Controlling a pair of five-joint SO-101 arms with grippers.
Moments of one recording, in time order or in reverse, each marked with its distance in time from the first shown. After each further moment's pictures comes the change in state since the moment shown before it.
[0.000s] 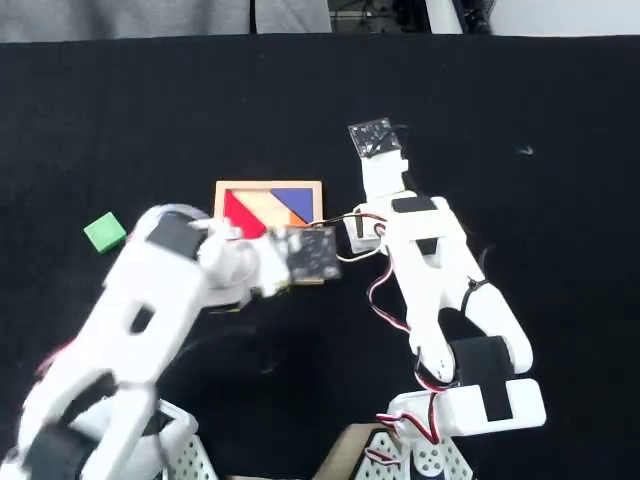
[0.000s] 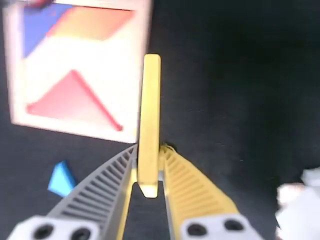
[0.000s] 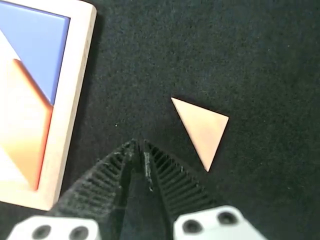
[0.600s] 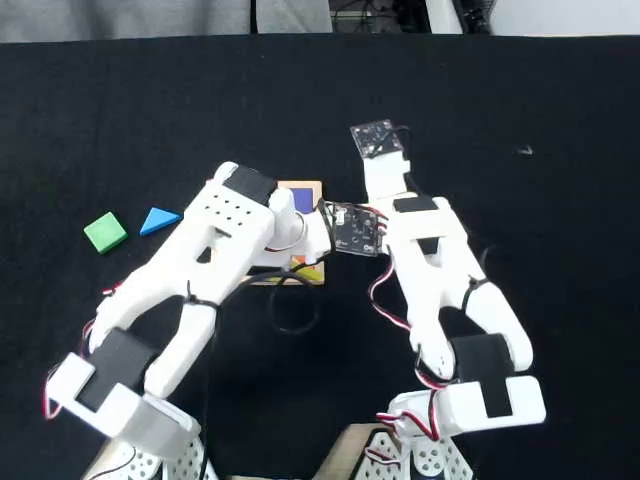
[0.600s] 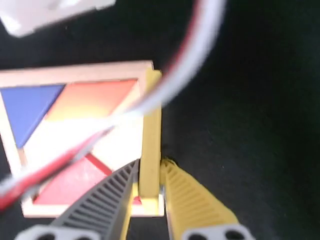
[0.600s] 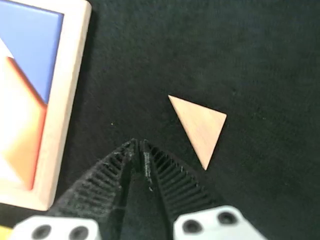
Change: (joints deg) left arm 4.2 27.2 -17.1 -5.2 -3.5; right arm 0.2 0.2 0.1 0.0 0.0
